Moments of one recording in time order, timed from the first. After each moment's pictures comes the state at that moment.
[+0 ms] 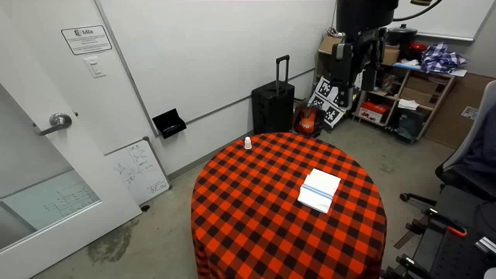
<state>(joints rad) 0.09 -0.22 0.19 -1.94 0.06 1.56 0.26</state>
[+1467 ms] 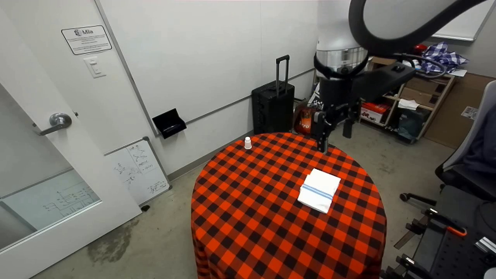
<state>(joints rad) 0.08 -0.12 0.14 -2.20 0.06 1.92 0.32</state>
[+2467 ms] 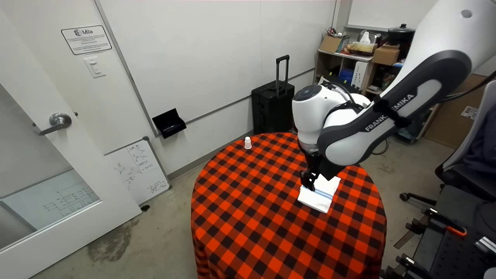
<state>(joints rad) 0.12 0.36 0.03 -2.24 -0.29 2.38 0.58</state>
